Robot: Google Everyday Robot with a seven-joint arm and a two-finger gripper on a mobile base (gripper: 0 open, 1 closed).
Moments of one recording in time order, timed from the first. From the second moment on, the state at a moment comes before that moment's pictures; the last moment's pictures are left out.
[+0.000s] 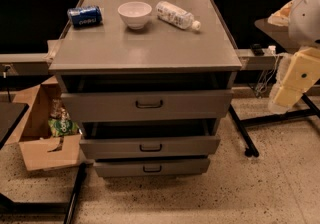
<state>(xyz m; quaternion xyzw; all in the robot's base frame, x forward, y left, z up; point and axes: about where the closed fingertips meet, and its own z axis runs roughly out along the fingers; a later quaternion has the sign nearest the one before) 0.438 -0.212 0.991 -0.60 0.78 -0.05 0.18</state>
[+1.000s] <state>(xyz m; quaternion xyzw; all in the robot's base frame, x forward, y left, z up) 0.436 -0.217 0.862 -0.64 0.75 -0.03 0.12</state>
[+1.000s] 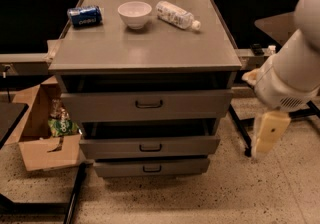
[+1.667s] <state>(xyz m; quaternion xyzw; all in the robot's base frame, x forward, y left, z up) 0.438 -0.182 0.672 -0.69 0.72 0.07 0.08</state>
